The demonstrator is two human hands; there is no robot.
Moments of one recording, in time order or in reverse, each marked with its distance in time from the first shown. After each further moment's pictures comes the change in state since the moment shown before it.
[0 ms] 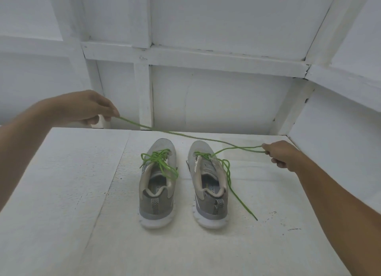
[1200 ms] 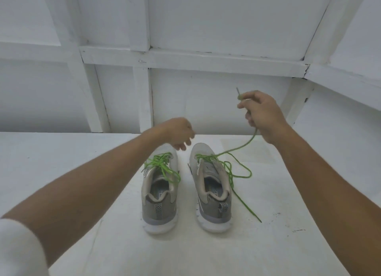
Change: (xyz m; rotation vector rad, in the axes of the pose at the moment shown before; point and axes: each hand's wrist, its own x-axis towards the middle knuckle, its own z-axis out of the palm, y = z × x) left_hand 0.040 0.105 0.148 0.049 -0.218 0.125; right_hand -0.077 -0.115 0.014 0.431 0.047 -0.583
